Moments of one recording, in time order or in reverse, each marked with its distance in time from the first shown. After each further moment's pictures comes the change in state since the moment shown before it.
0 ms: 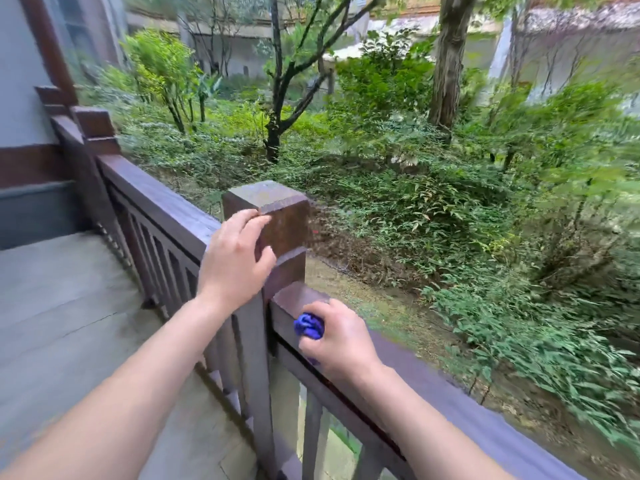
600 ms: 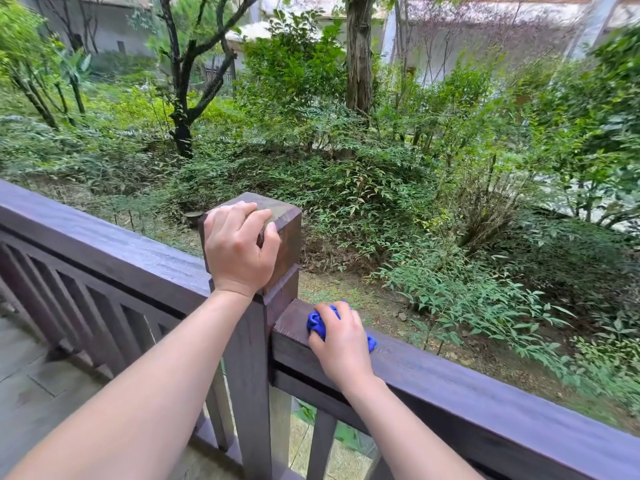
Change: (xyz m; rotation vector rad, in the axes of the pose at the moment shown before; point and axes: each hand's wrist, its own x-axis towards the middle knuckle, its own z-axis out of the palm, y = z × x) left_hand 0.092 -0.059 0.074 -0.208 0.466 0.271; right_hand 0.055 0.000 0.074 -0.260 0.282 0.357
